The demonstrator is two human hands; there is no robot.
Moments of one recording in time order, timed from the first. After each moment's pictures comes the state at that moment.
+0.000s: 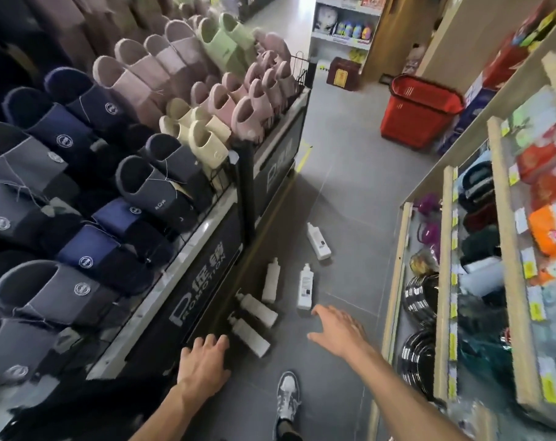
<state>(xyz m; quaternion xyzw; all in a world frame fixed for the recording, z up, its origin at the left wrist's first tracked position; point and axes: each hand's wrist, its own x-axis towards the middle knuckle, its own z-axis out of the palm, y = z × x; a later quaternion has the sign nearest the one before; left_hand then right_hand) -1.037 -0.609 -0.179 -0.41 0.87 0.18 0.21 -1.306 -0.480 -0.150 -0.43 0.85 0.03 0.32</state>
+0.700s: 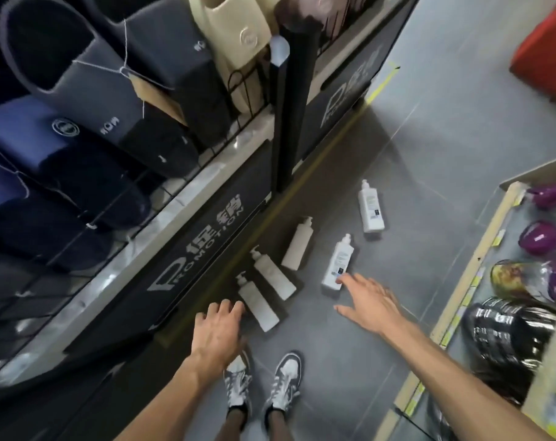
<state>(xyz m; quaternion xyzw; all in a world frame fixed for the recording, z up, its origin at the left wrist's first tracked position) -1.143 -0.713 -0.393 -0.49 0.80 0.22 0.27 -1.437 -0.646 -0.365 -0.53 0.76 0.13 0.35</state>
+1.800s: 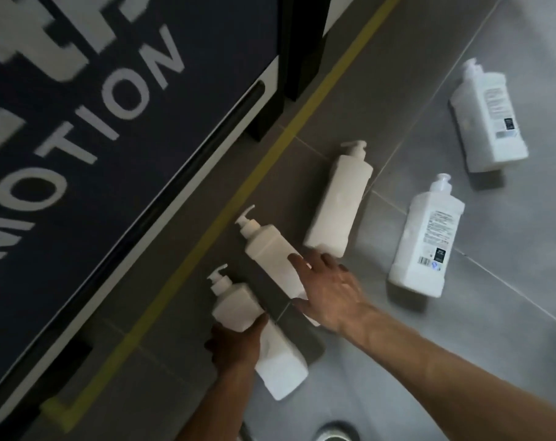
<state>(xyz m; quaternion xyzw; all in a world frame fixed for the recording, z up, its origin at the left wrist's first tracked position) -1.173 -0.717 -0.954 -0.84 0.24 0.48 0.03 -1.359 -0.728 -0.917 -0.63 0.70 0.12 0.33</state>
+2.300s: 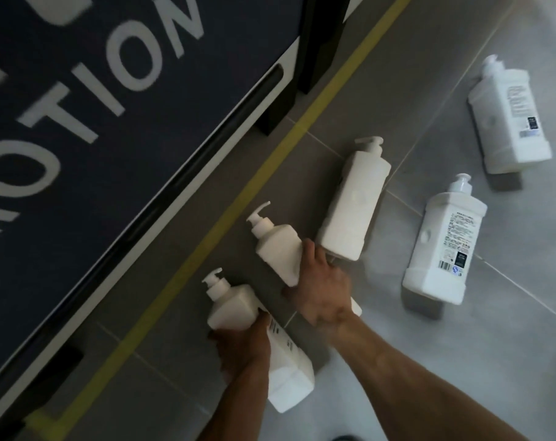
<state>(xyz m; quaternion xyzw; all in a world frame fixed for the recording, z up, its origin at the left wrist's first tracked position) -1.180 -0.720 -0.980 -0.87 0.17 0.46 -0.07 -1.319 -0.748 -0.957 -0.47 0.81 0.04 0.34</state>
